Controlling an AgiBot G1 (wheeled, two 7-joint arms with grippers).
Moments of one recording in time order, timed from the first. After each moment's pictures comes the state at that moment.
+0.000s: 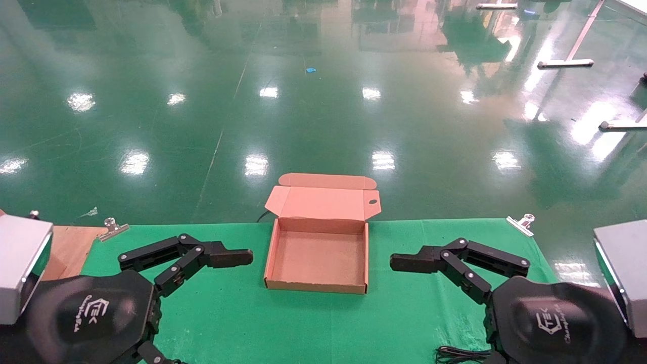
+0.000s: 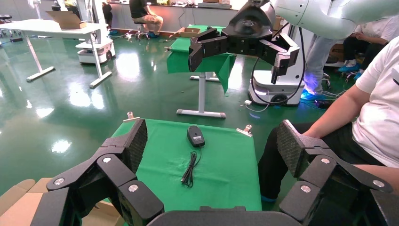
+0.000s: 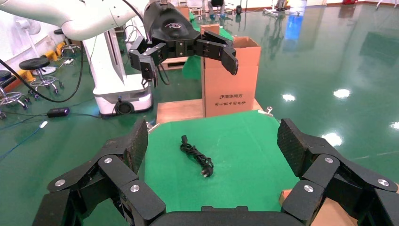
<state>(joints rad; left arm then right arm) -1.08 0.61 0.28 -1.28 0.73 1.49 -0.18 1.07 -0.61 -0.28 1.28 -0.73 -1.50 0.19</state>
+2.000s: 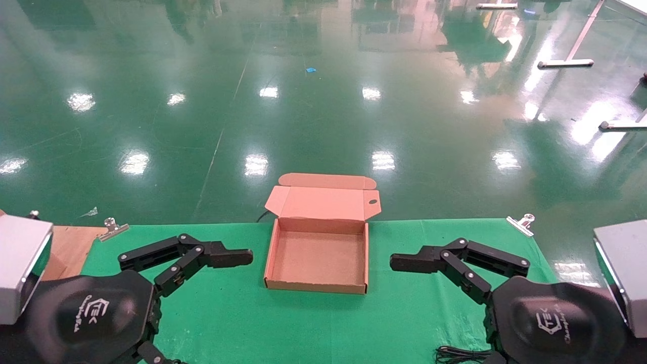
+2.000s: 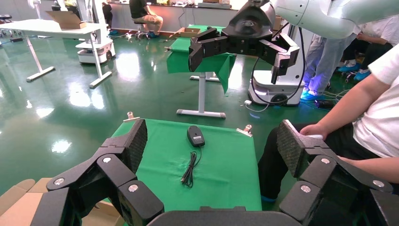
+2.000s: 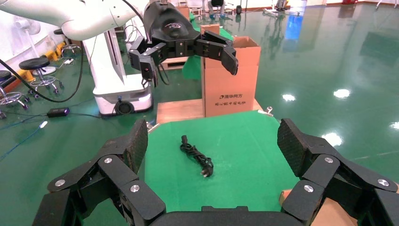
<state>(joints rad) -1.08 0.61 0.28 -1.28 0.73 1.49 -0.18 1.07 -0.61 -0.28 1.28 -0.73 -1.50 0.19</state>
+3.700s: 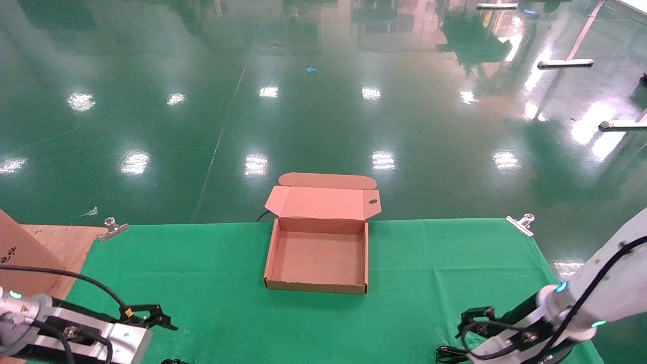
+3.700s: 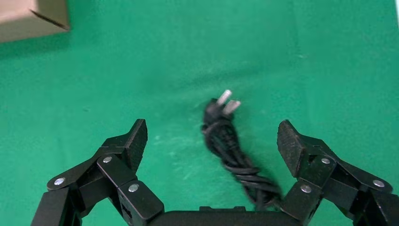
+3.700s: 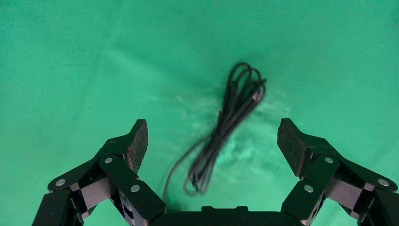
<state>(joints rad) -1.55 0.85 0.75 -0.54 1.71 1.47 0.54 1.61 -1.06 -0.98 0.50 -1.81 -1.35 -0.62</state>
